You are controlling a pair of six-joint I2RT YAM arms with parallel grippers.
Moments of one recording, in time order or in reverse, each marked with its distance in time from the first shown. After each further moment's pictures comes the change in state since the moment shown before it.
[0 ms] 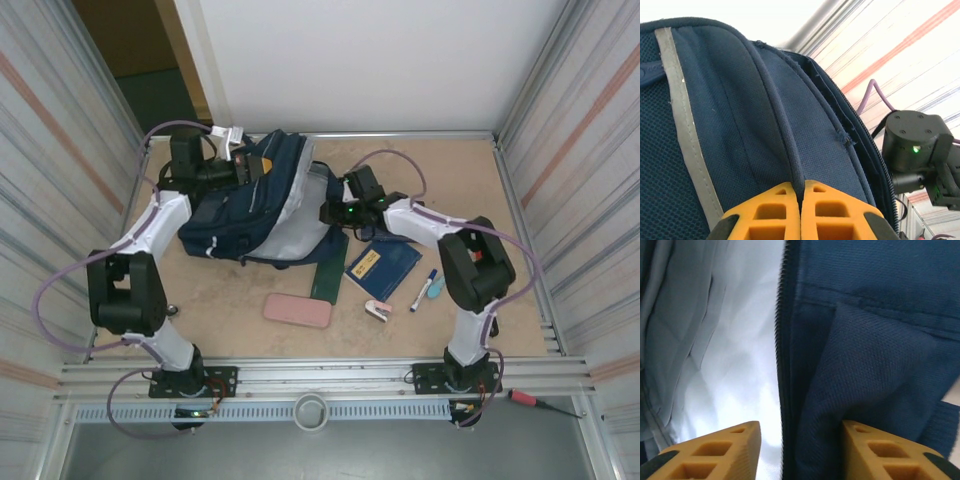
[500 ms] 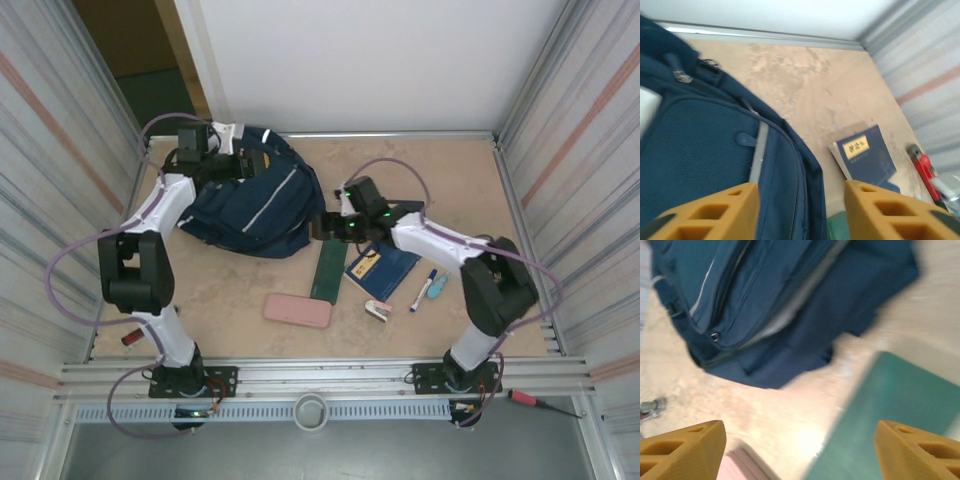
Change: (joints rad) left arm 0.005 0.109 0.133 -0.190 -0.265 0.106; right arm 0.020 -0.248 -0.161 -0.101 0.012 -0.056
